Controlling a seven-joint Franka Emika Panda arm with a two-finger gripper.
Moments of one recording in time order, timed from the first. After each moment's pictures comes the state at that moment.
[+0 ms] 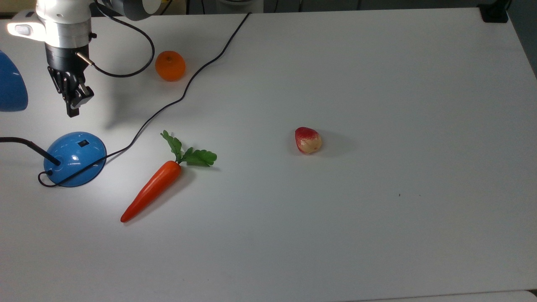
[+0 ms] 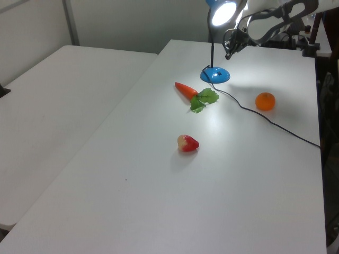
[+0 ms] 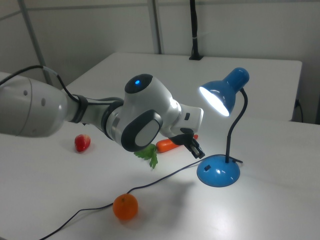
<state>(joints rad) -0.20 0.31 -0.18 -1.91 0.00 2.71 0.32</state>
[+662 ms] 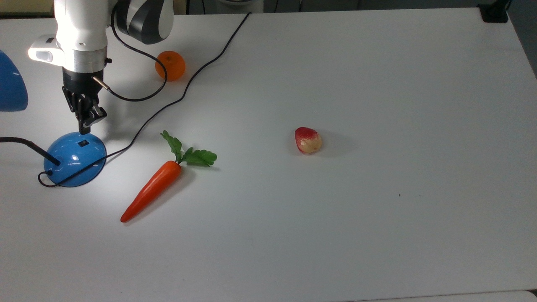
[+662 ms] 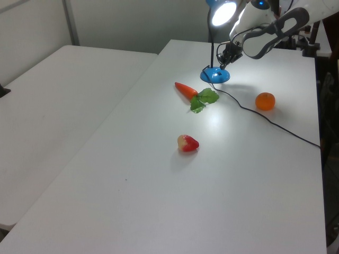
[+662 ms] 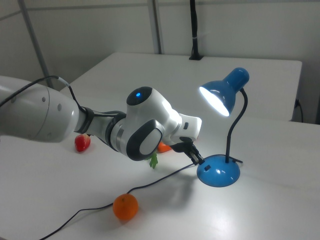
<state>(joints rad) -0.18 0.40 -0.18 -1.90 -0.07 2.80 0.42</state>
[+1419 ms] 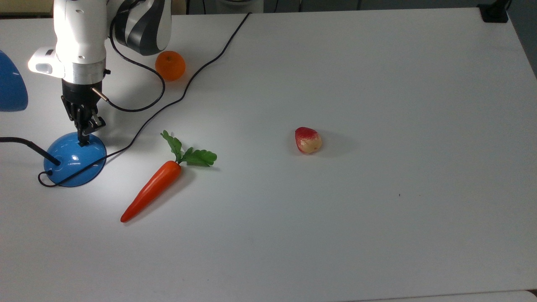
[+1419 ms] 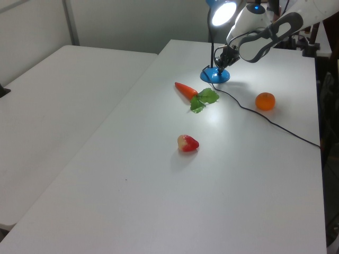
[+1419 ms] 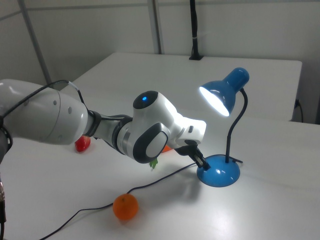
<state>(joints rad) -0.18 0.47 -0.18 -1.84 -0.08 2.80 0.42</state>
